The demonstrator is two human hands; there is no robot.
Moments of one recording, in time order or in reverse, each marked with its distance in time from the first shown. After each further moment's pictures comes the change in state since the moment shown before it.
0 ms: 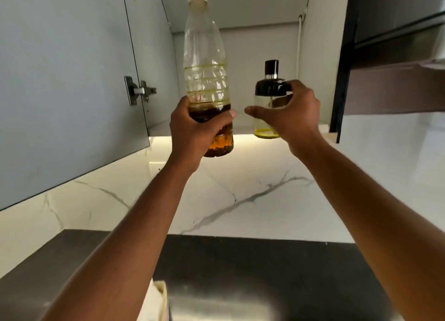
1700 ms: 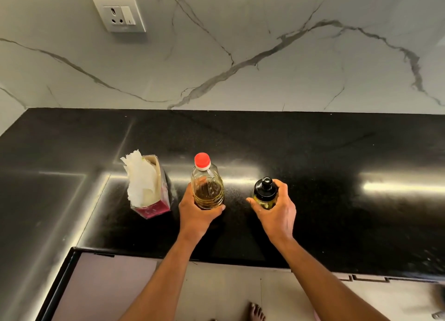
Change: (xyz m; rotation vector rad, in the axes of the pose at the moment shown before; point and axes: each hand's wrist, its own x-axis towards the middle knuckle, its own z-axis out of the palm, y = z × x) left_hand -0.377 -0.321 -0.079 0.273 -0.310 -0.702; right_hand -0.414 0.327 0.063 -0.239 -0.324 0.435
